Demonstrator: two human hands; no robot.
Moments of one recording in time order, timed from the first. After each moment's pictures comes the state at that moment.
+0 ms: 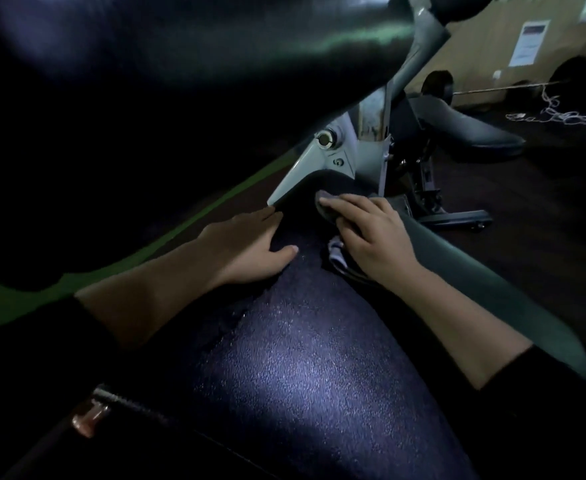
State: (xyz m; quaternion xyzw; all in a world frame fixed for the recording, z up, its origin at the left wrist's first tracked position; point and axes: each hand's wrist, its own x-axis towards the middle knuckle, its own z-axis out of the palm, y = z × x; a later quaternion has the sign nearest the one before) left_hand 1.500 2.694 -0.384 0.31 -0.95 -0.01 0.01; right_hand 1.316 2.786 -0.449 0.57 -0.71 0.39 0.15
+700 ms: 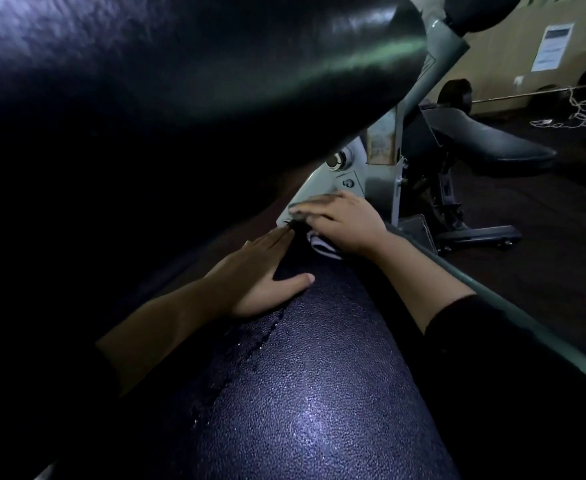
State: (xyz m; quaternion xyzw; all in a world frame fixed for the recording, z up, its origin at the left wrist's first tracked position) left_hand 1.468 2.661 -0.400 0.29 -0.96 -0.05 0.03; right_hand 1.262 2.678 -0.419 0.69 -0.68 0.24 0.06
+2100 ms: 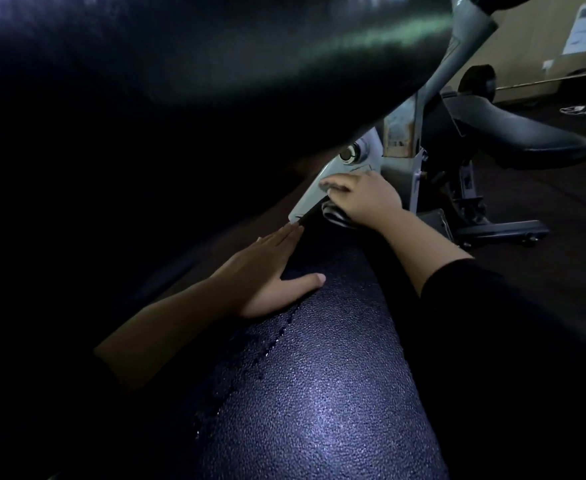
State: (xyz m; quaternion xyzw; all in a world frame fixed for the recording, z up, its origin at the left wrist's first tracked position) left_hand 1.468 2.663 -0.396 0.30 -0.95 -0.06 0.02; right_hand 1.234 2.645 -0.414 0.58 -0.75 0.31 0.00
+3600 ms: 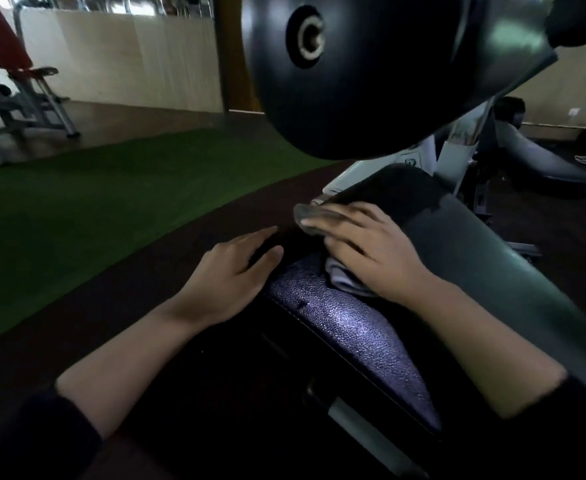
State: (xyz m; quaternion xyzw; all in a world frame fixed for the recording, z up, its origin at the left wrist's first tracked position) left_hand 1.669 2.737 -0.443 0.37 -0.84 -0.24 0.31; right_hand 1.441 2.789 -0.439 0.77 -0.56 0.27 0.12
